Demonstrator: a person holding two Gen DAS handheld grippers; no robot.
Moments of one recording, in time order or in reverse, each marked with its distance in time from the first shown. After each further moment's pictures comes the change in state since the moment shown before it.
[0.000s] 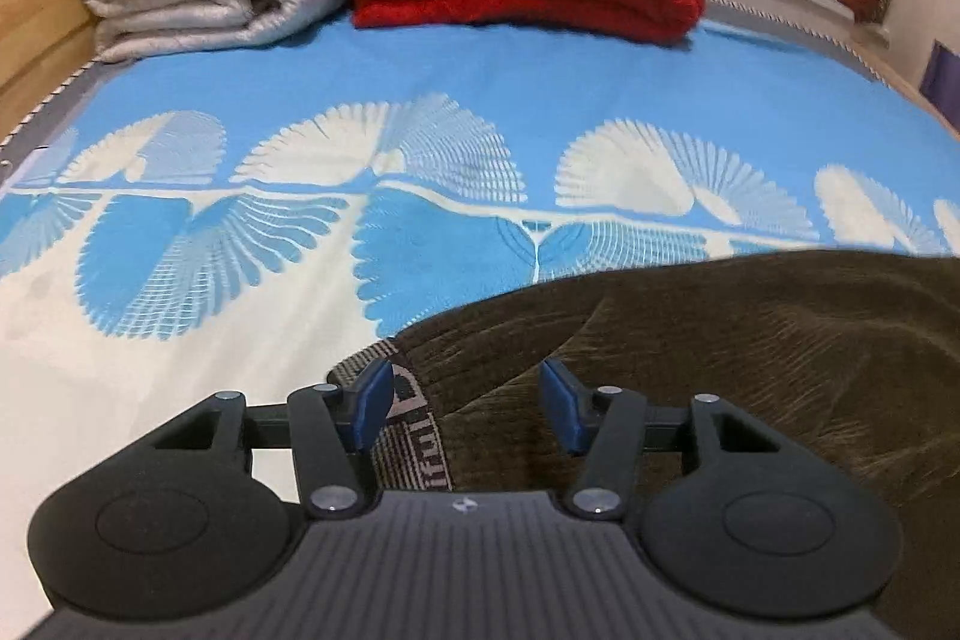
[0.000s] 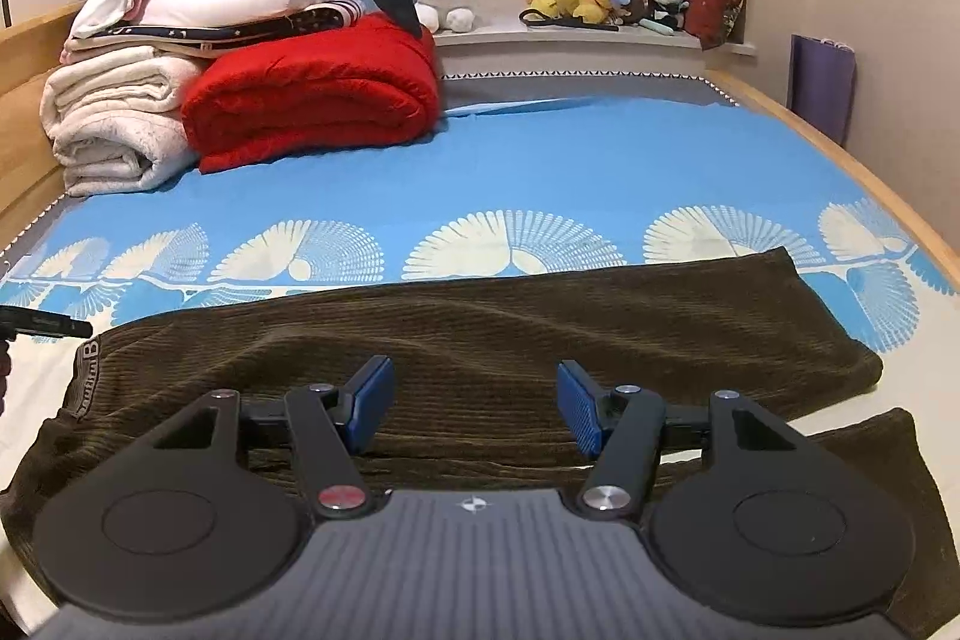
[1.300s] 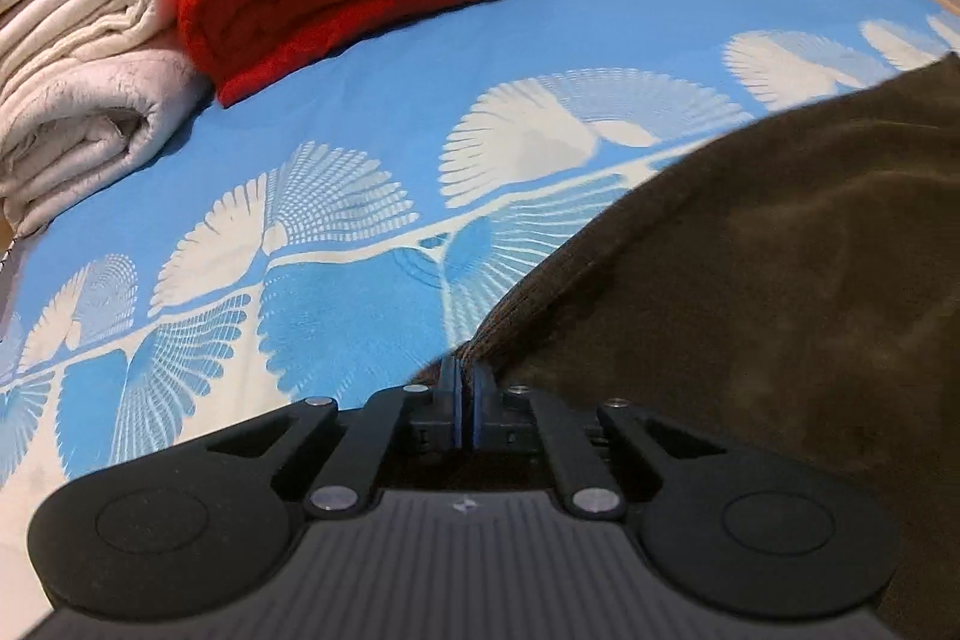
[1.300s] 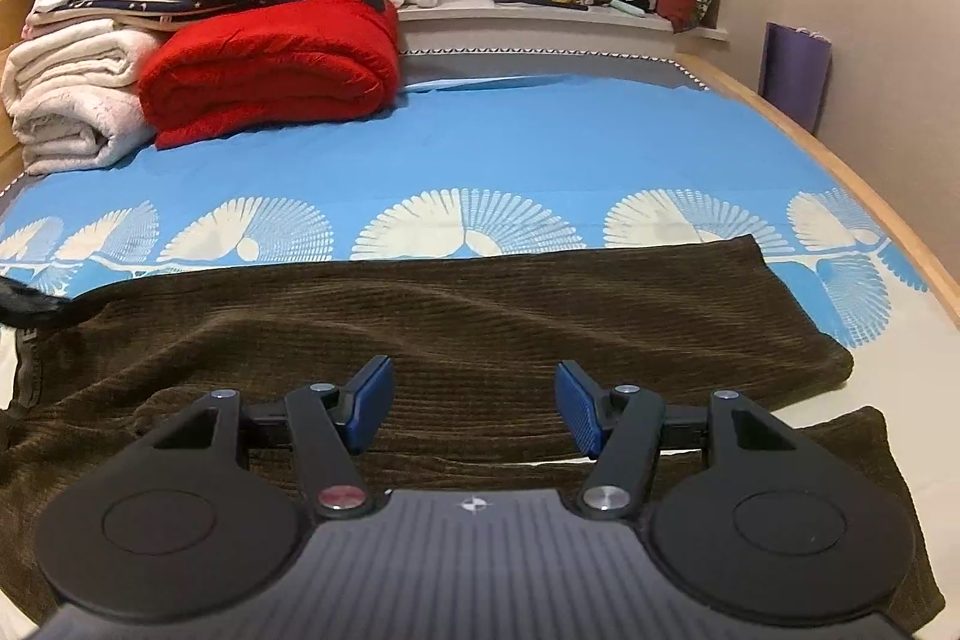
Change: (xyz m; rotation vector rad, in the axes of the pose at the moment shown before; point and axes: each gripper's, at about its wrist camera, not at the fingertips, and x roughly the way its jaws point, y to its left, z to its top) left arm 0.010 -0.062 0.004 0.409 -0.020 -0.037; right arm 0.023 -0.013 0.004 -0.016 0.044 -0.081
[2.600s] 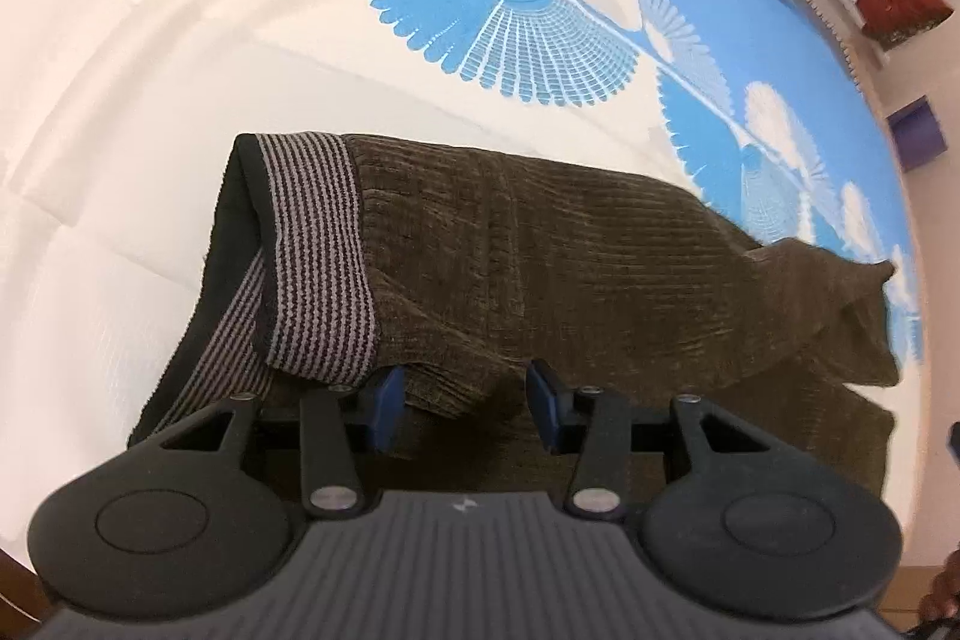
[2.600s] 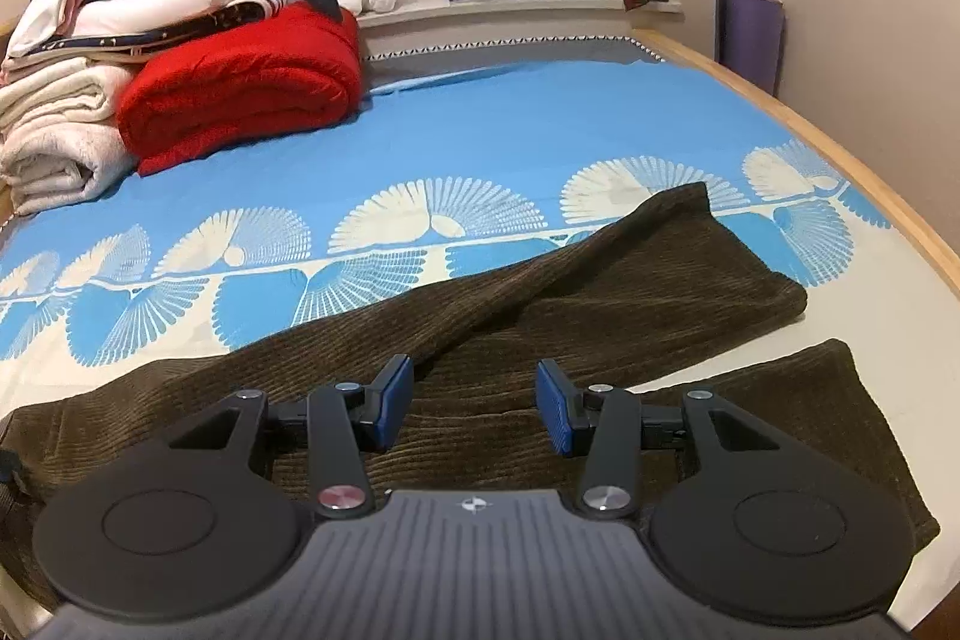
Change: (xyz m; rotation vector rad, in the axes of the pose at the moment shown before) left arm -0.086 0.037 -0.120 -0.729 0.378 -0.279; right arm -0.037 -0.029 -0.023 0.100 0.016 -0.010
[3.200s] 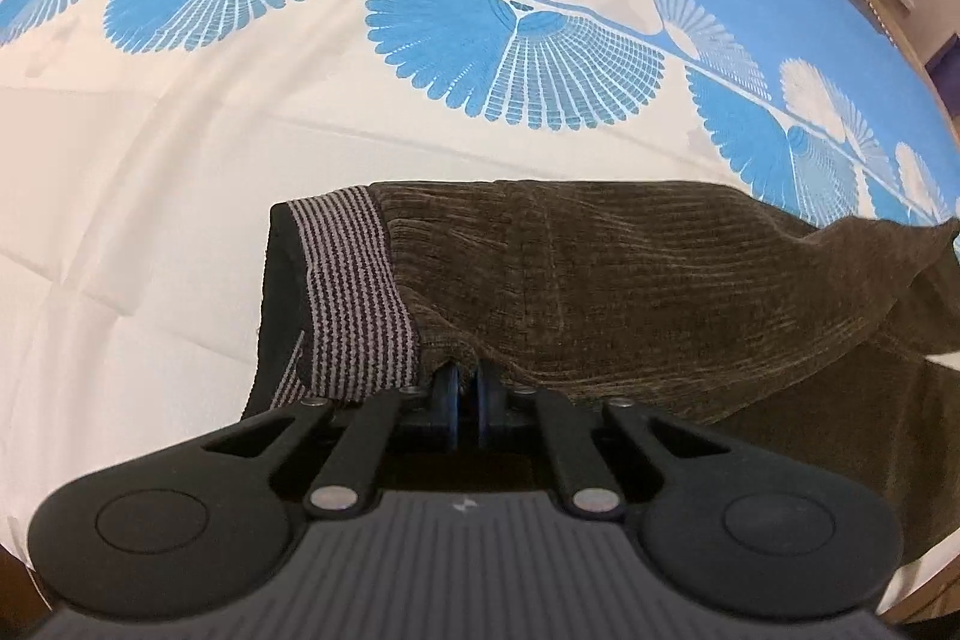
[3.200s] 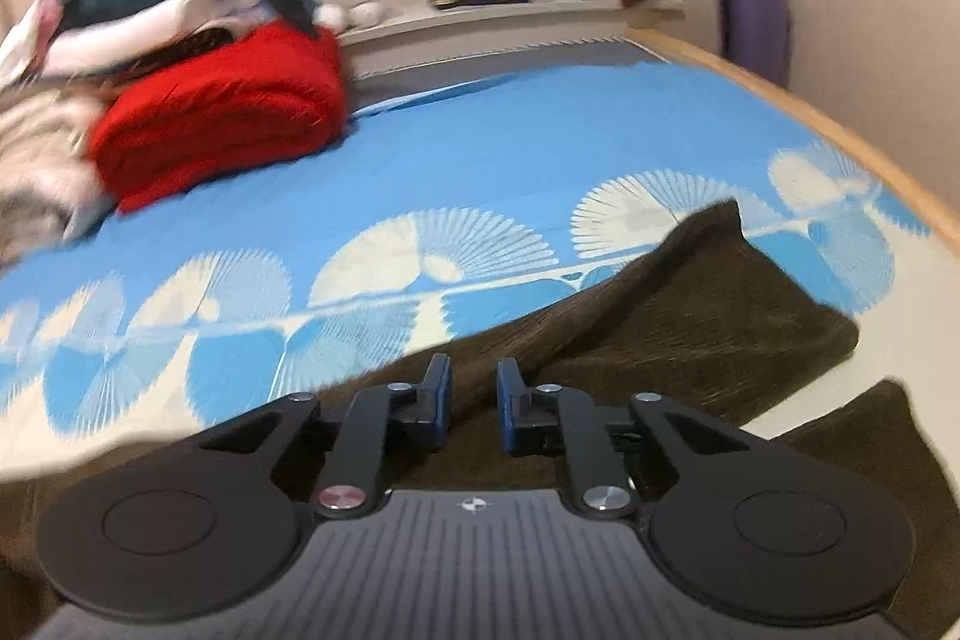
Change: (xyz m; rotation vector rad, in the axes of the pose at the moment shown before) left arm -0.005 -0.018 0.008 0.144 -0.070 0.163; right arm 0.088 -0.015 0.042 0.104 -0.027 0.016
